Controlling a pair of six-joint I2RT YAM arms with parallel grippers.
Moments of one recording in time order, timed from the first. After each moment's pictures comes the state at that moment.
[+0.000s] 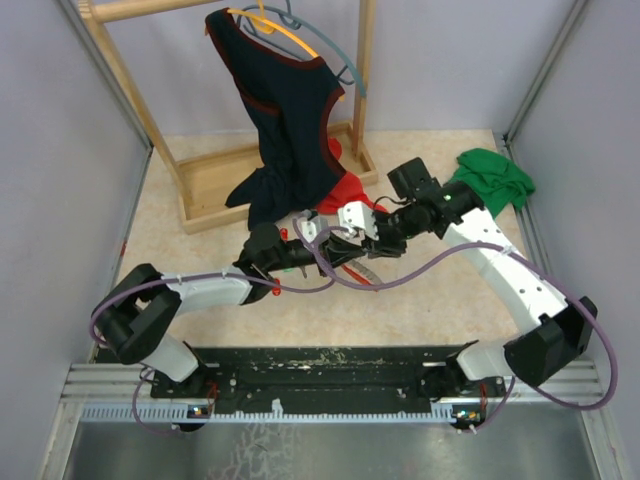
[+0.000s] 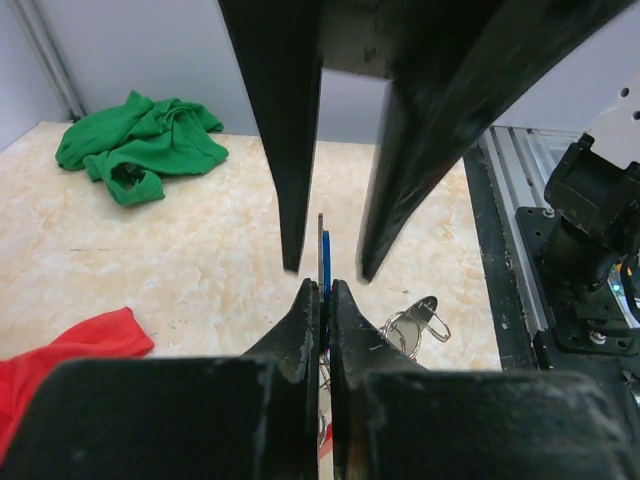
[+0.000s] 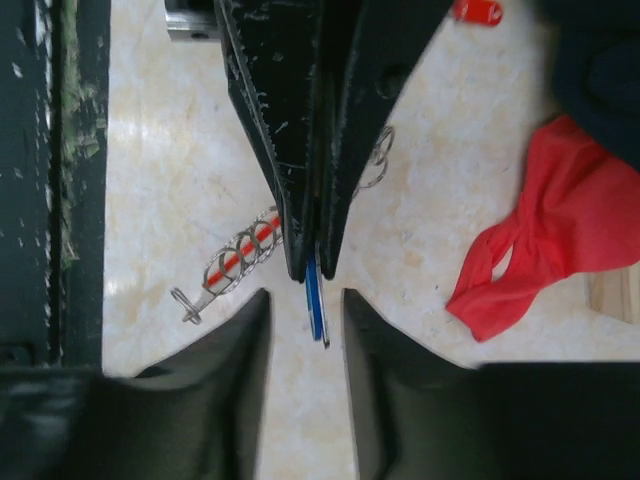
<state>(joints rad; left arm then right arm) -0.82 1.54 0.71 0.98 0.61 -0.04 0.56 1.37 1.42 -1.17 -0.50 -1.08</state>
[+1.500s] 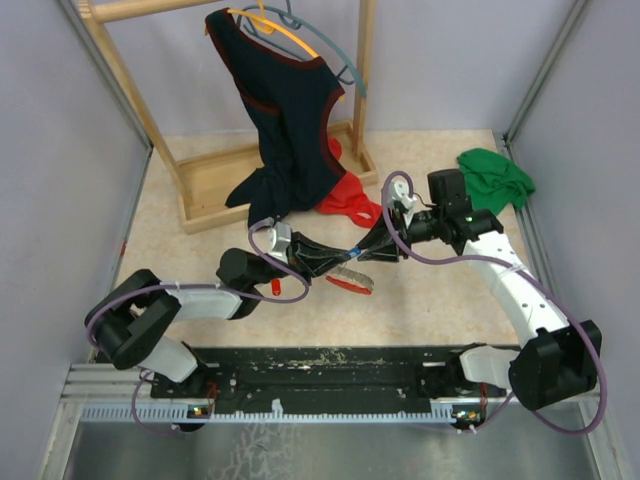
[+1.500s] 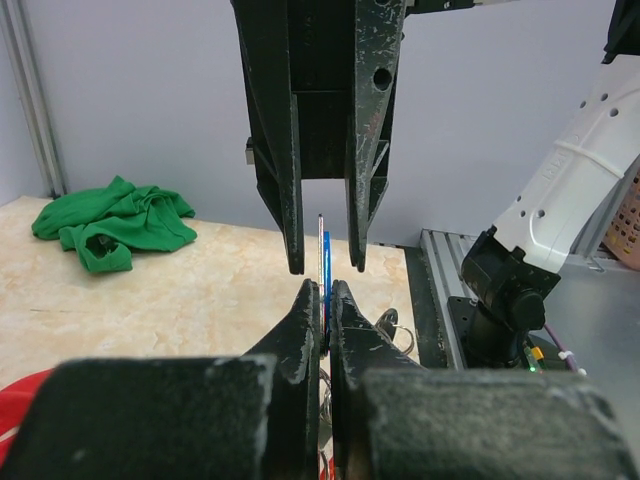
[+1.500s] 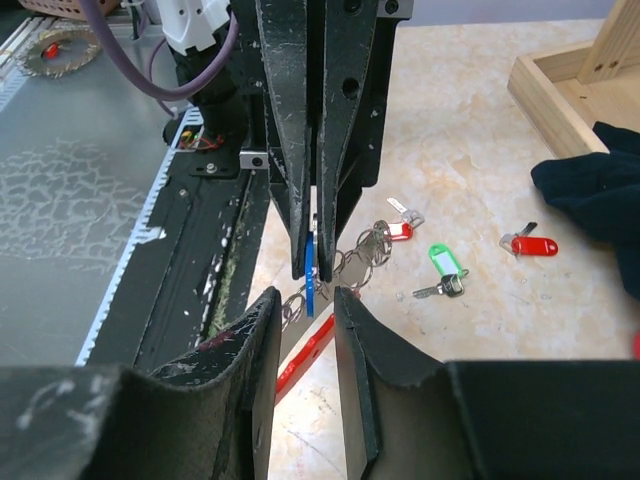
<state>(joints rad) -0.79 1.50 0.49 1.48 0.59 -0.37 0.30 1.22 1.06 -0.60 -1.36 -0.68</state>
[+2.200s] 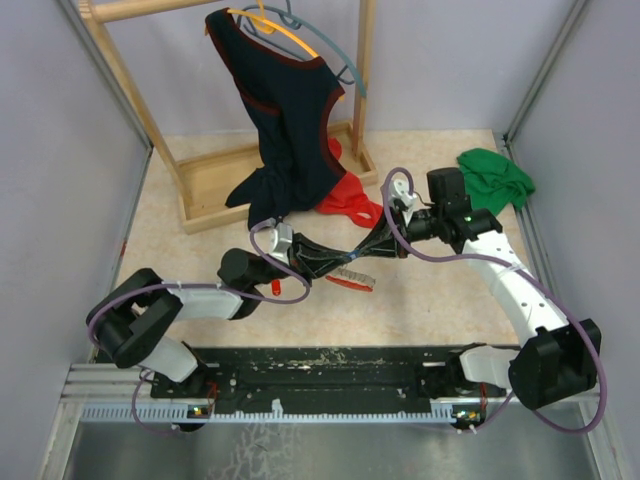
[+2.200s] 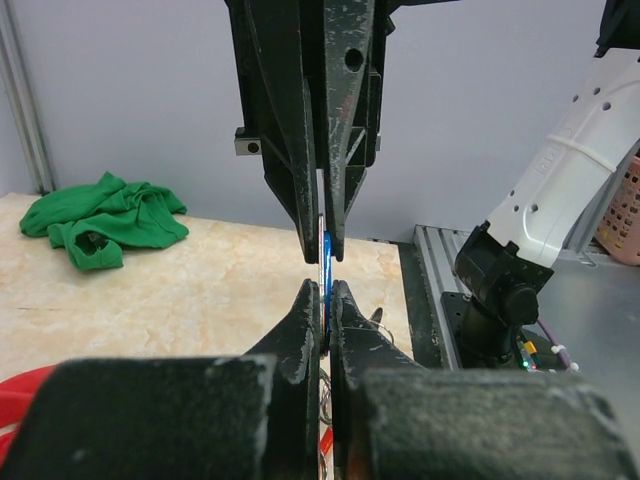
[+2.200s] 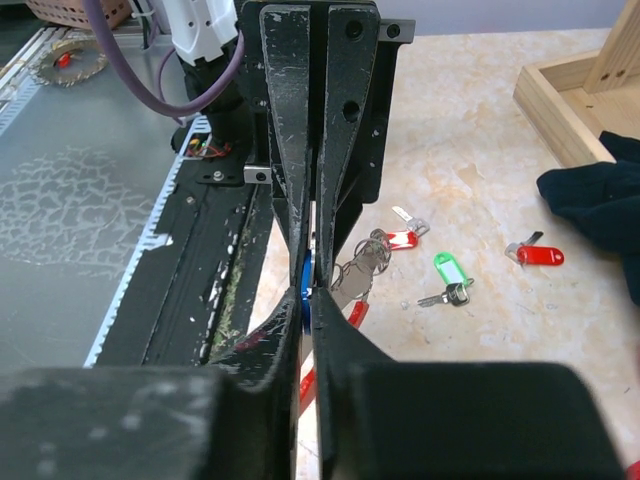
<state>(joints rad) -0.79 1.51 0.49 1.48 0.60 -0.38 0.31 1.22 1.06 -0.57 -1.37 -0.63</state>
